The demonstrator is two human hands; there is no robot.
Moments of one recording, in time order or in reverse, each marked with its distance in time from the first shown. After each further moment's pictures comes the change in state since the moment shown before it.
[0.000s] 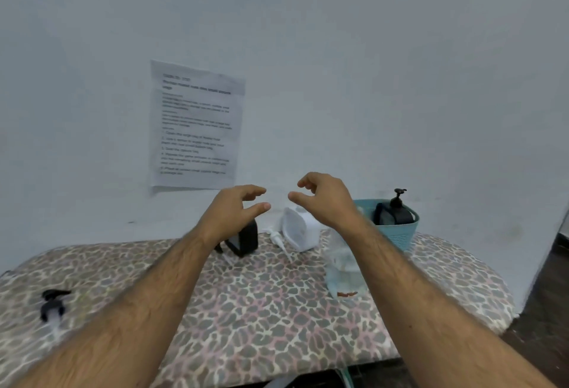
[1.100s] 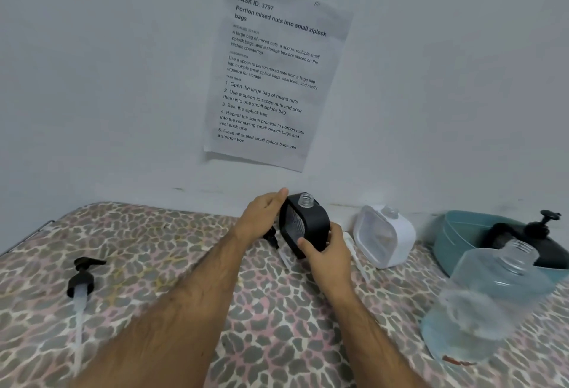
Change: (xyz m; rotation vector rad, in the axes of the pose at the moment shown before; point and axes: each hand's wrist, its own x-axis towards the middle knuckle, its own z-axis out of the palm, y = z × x) left_hand 0.055 -0.189 0.034 -0.310 -0.012 -0.364; right_hand 0.014 0.023 0.234 0.544 -0.018 0.269
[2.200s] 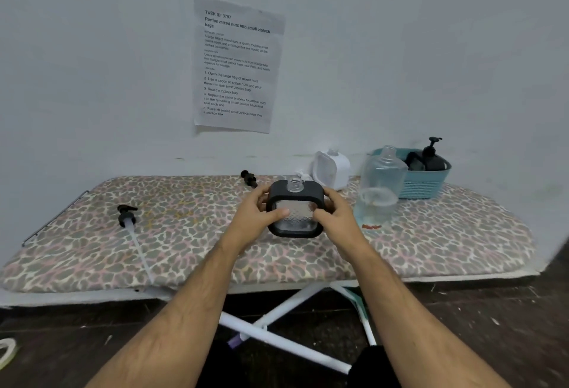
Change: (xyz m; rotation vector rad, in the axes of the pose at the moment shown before) left_hand -0.226 0.066 0.044 -0.330 -0.036 0.104; right_hand -0.154 -0.040 -0.121 0.264 -0.172 0.044
